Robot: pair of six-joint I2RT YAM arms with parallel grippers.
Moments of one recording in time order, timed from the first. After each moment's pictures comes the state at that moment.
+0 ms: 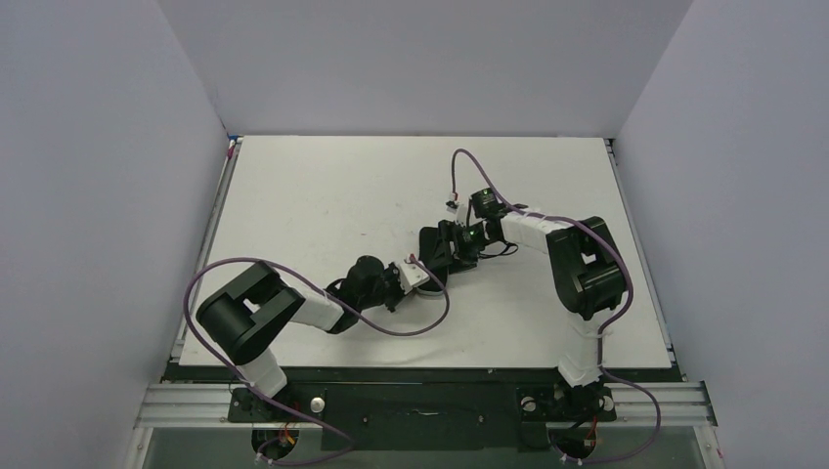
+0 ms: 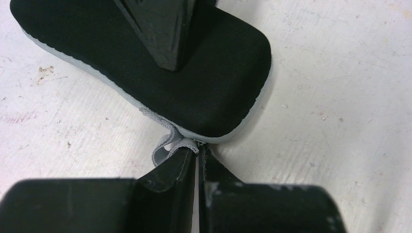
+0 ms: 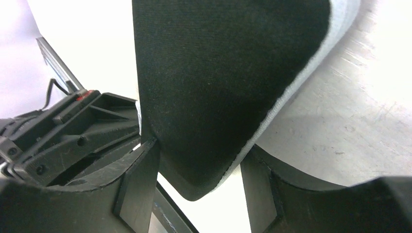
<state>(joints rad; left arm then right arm) -0.76 1.69 0.49 0.71 0.23 0.28 0.40 1.95 1.19 -0.40 -0.71 0.34</state>
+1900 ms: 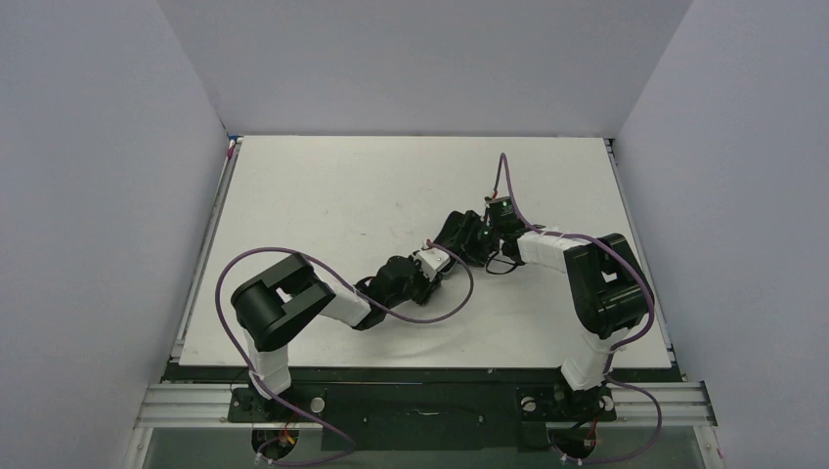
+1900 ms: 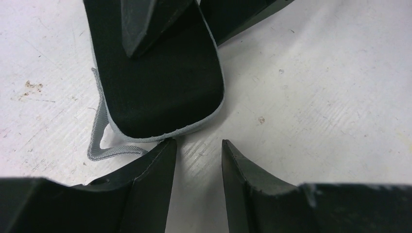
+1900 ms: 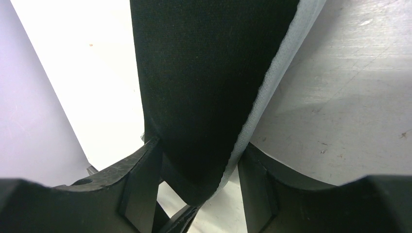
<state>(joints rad) -0.89 1.85 0.66 0.76 -0.05 0.00 0.36 1.78 0.93 -0.02 -0.38 0.84</state>
